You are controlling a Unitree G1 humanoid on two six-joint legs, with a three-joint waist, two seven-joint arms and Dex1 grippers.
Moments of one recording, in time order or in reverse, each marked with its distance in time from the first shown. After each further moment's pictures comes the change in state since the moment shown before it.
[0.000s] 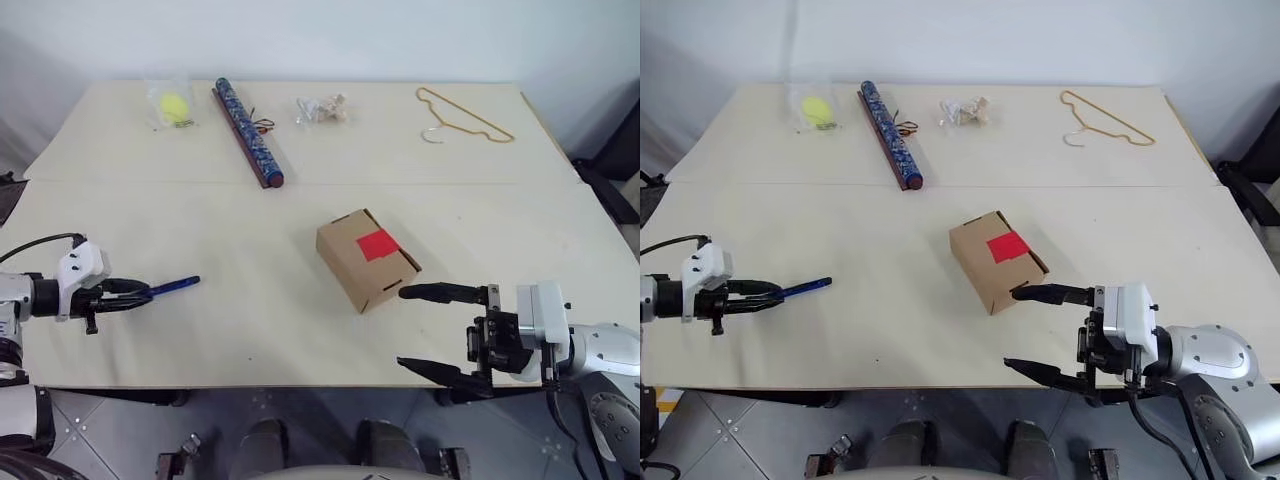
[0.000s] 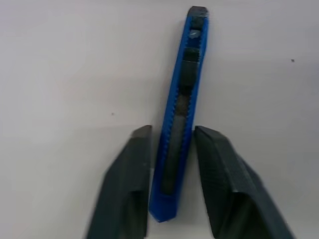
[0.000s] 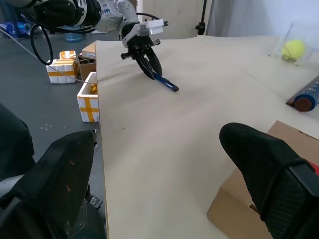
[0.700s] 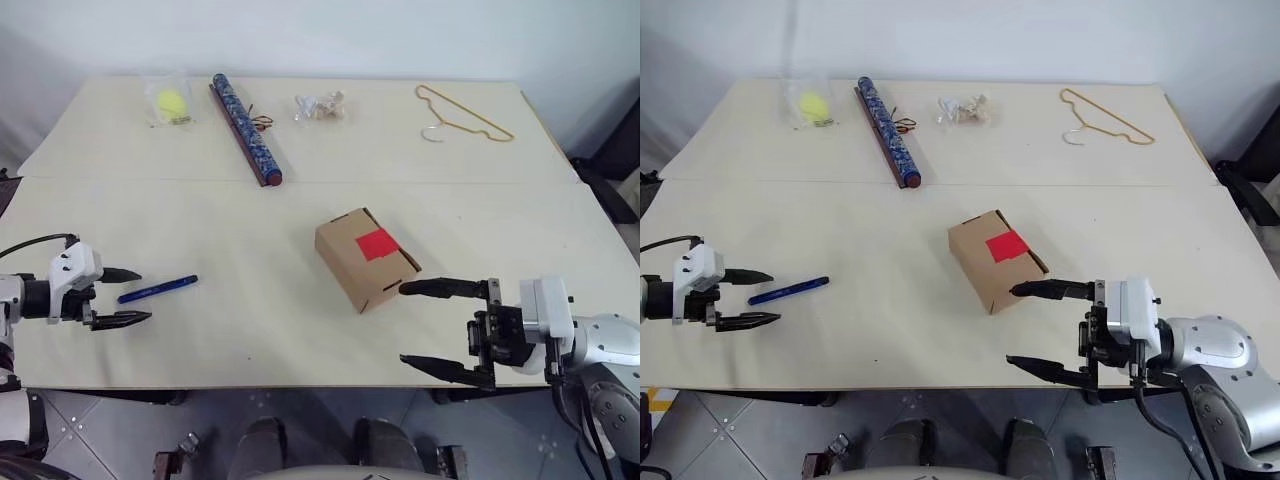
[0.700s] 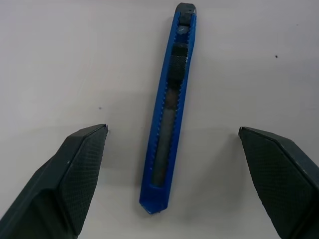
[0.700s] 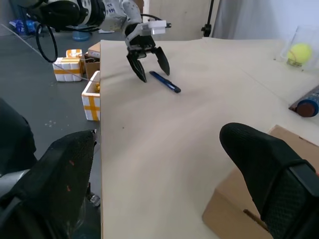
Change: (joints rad) left arm 0.003 0.024 0.023 -0.016 -0.015 0.033 -0.027; right arm -0.038 0.000 0.004 0.031 0.000 -0.004 0.041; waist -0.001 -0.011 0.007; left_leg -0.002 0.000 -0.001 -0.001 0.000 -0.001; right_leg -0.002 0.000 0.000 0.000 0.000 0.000
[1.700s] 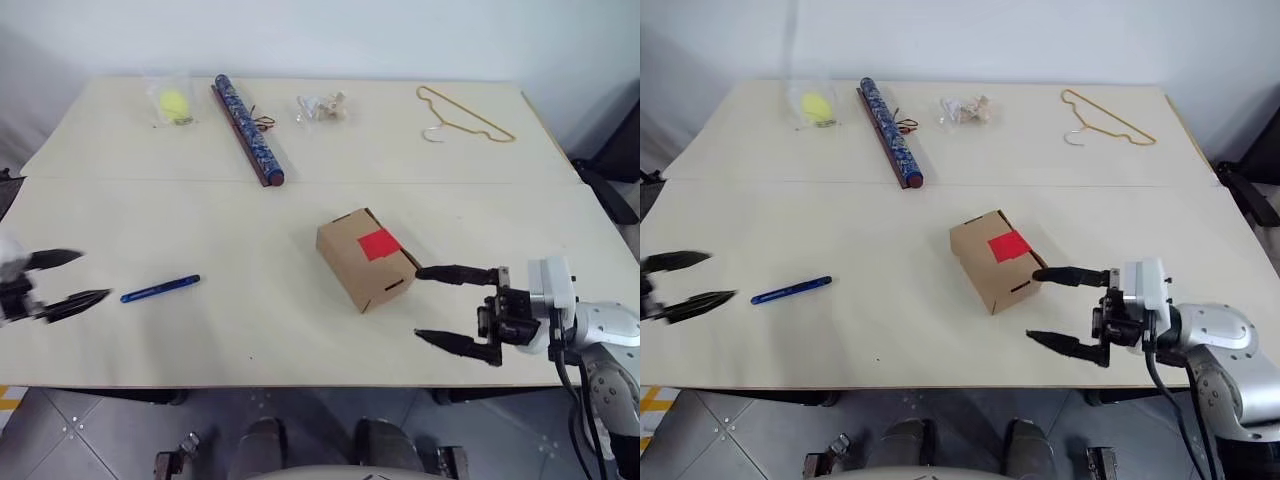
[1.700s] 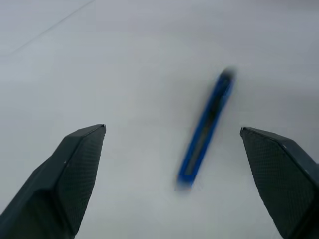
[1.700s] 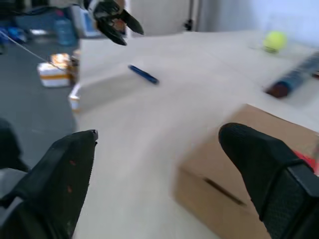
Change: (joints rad) left arm 0.493 0.163 0.395 -0.436 -0.220 0.308 0.155; right arm -0.082 0.055 0.002 0.165 -0.013 -0.025 0.081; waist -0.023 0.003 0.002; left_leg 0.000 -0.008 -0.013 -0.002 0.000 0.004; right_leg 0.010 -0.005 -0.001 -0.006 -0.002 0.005
